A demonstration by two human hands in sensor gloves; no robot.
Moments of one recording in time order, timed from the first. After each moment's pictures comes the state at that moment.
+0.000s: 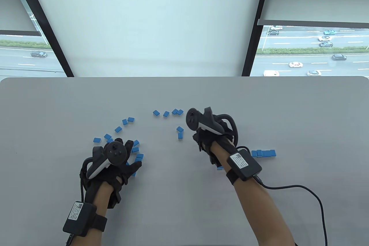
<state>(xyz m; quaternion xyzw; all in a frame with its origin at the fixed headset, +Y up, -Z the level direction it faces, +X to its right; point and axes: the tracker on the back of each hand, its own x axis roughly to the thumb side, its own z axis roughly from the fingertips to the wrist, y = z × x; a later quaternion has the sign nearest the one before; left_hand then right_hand) -0.270 -0.742 -0.366 -0.12 -0.02 0.11 0.99 0.016 -0.705 -0.470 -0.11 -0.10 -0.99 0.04</state>
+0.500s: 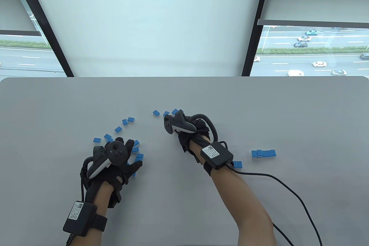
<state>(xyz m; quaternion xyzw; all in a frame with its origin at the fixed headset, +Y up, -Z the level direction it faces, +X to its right) -0.268 -0.740 -0.367 -0.11 -0.02 0.10 0.99 -0.028 -0.745 -0.492 -0.10 -0.13 -0.98 0.12</state>
